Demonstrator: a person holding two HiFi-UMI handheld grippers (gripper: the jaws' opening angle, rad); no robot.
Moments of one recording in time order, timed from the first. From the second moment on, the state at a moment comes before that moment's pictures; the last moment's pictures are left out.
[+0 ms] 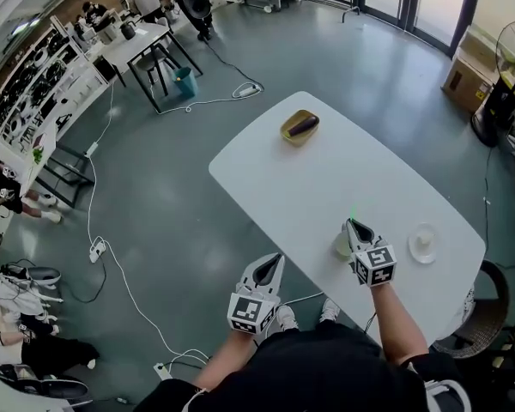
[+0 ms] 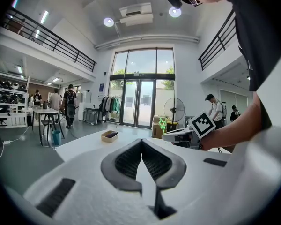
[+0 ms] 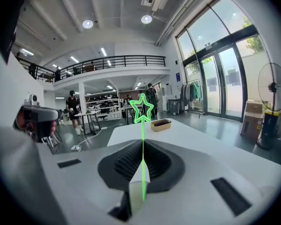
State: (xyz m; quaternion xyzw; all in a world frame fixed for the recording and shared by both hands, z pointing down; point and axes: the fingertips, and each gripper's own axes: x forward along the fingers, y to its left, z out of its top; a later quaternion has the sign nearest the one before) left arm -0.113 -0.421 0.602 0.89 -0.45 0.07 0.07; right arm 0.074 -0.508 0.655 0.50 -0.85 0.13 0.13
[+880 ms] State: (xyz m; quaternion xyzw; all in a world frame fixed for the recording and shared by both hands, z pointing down) left arm -0.134 -0.418 0.603 0.87 -0.48 0.07 0.09; right arm 0.032 -0.507 0.697 0.42 -0.85 0.04 0.31
